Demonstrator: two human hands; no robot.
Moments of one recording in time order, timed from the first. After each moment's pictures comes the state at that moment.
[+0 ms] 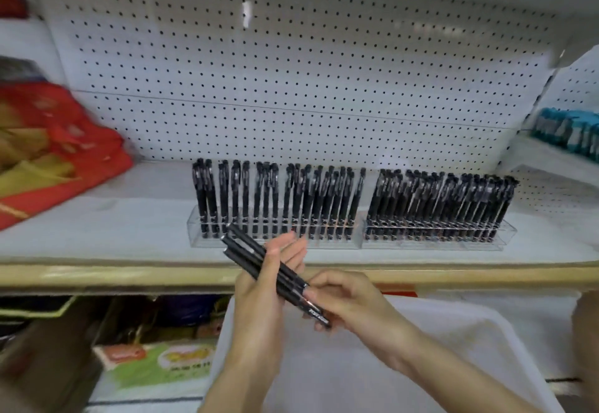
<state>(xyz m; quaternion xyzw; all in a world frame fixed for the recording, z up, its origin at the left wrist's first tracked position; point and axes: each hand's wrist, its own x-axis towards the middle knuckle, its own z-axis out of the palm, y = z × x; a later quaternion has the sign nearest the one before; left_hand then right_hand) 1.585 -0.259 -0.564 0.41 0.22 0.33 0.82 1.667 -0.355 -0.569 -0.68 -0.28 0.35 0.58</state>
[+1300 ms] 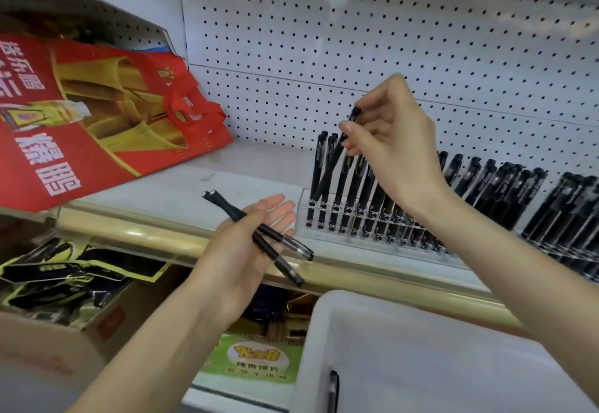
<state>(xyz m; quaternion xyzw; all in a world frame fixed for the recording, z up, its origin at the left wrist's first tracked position) 1.529 -0.085 -0.596 0.38 0.25 0.32 0.83 1.681 -0.165 -0.509 -0.67 -0.52 -0.10 0.52</state>
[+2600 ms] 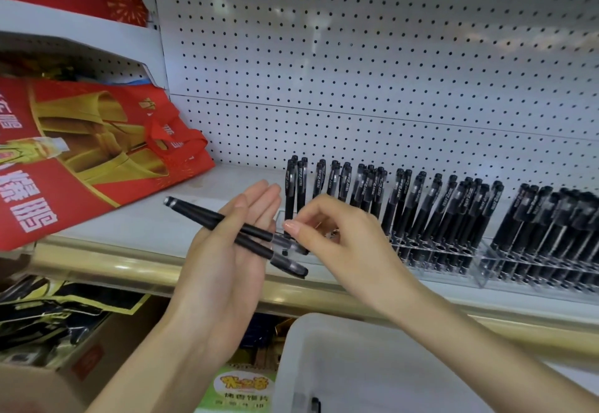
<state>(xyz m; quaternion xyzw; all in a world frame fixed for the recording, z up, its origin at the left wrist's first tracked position) 1.544 -0.106 -0.568 0.36 0.13 0.41 0.82 1.650 -0.202 -0.550 -0.73 -0.53 0.06 0.42</state>
